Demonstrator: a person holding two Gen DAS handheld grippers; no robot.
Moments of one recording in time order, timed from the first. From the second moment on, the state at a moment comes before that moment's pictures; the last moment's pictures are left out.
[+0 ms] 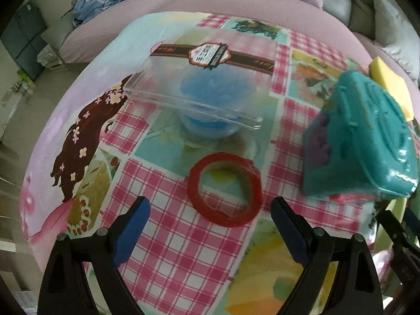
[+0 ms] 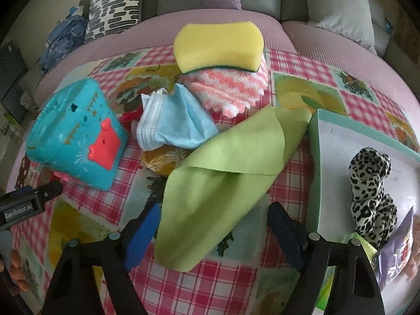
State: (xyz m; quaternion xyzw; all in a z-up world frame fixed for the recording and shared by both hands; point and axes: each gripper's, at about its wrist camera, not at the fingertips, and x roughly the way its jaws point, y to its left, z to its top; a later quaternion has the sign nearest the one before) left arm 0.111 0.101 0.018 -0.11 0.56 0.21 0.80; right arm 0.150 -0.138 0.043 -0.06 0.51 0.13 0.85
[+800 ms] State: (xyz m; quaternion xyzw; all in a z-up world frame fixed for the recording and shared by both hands) left arm 0.117 0.100 0.023 -0.13 0.54 0.19 0.81; right arm 0.148 -0.148 0.050 -0.05 0.50 0.14 0.85
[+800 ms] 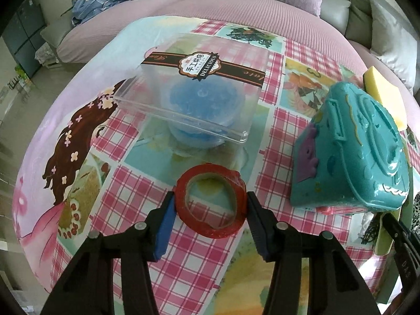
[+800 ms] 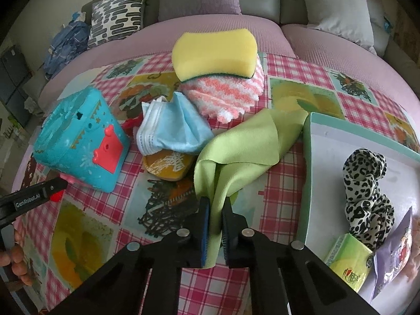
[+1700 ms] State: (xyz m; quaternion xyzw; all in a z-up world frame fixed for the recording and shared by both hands) left arm 0.071 0.087 0.121 -0.10 0.43 0.21 0.87; right arm 0.113 -0.183 0.133 -0.03 0.41 0.14 0.90
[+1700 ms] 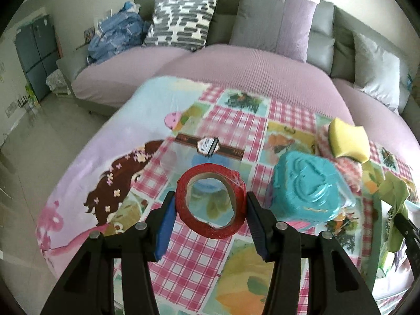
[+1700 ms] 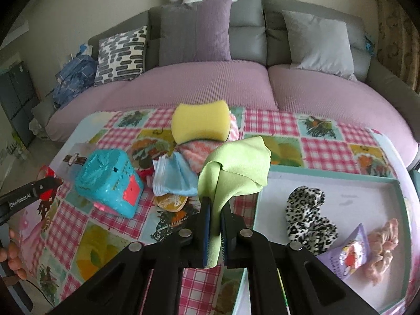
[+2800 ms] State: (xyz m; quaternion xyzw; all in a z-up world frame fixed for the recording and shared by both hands) left arm 0.149 -0.173 0.158 0.05 0.43 -0.05 0.90; right arm 0.107 -0.376 0.177 0.07 0.35 -0.02 0.93
